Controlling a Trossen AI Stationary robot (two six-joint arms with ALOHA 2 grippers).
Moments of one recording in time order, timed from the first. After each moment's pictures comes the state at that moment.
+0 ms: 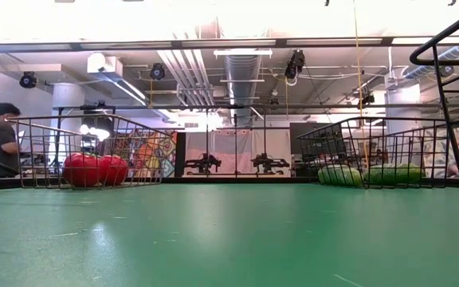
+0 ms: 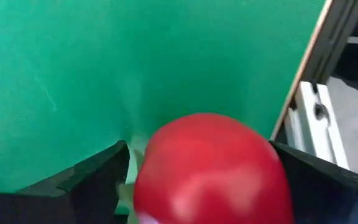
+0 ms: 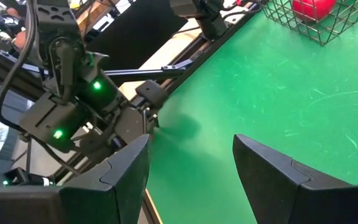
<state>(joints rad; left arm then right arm) -1.16 1.70 1.00 -0.67 0.15 -1.36 0.51 2.13 2.09 -0.57 0.59 1.04</state>
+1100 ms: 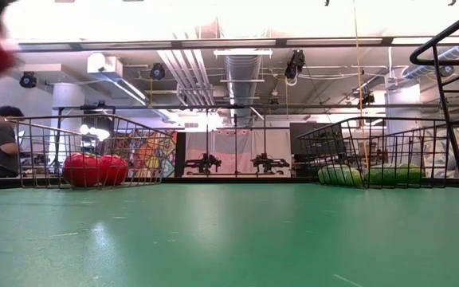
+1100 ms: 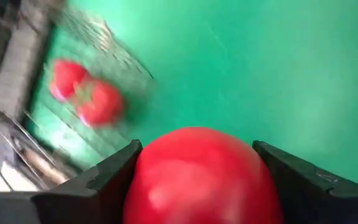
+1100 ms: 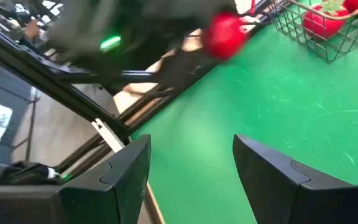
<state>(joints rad) -0.85 1.43 1.16 -1.52 -0.54 -1.21 0.51 2.12 2.16 -0.62 0.57 0.95</state>
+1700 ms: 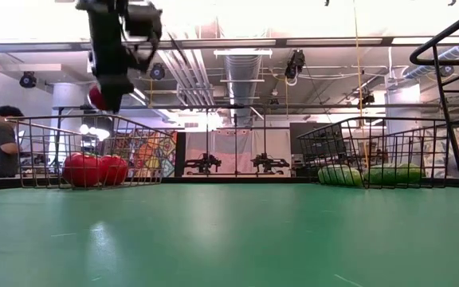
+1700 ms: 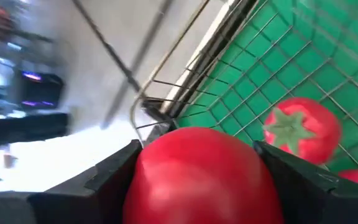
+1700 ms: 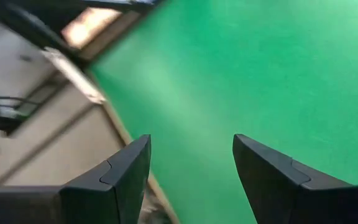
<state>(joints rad) 0.49 1.34 1.14 -1.12 -0.74 -0.04 0.65 2.12 2.33 -1.16 0.55 1.22</state>
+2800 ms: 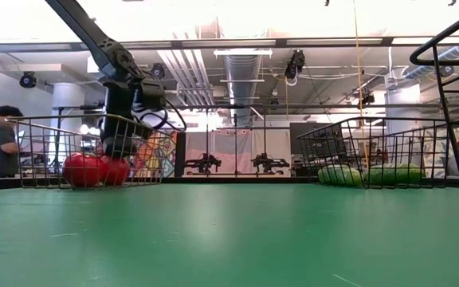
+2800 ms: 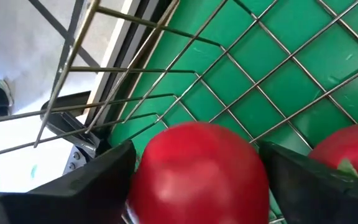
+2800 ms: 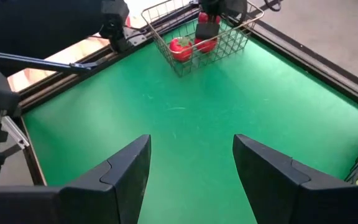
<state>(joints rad) 0.81 1.66 0.99 -0.72 -0.49 0.23 0.64 1.89 2.35 -1.57 0.81 1.12</state>
